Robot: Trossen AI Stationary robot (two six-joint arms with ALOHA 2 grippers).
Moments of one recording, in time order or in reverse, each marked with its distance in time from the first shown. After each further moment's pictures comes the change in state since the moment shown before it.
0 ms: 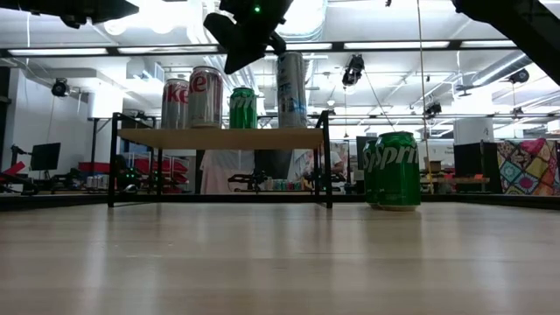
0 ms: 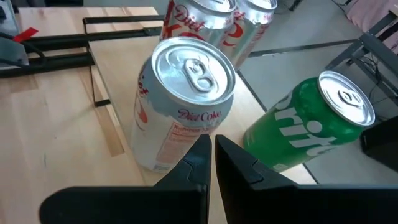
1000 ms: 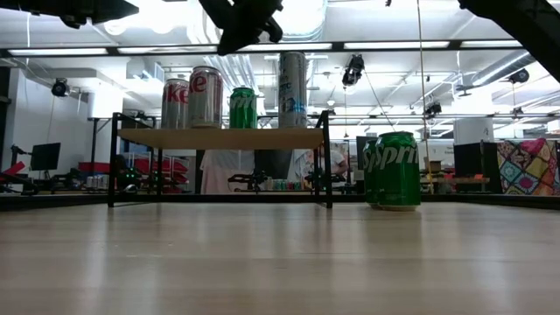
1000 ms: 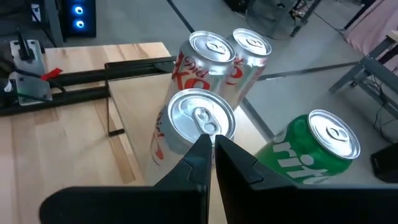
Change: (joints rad) left arm 0.000 -0.001 0.000 -0.003 0.000 0.004; right arm 0.015 -0.031 0.004 0.093 -0.001 -0.037
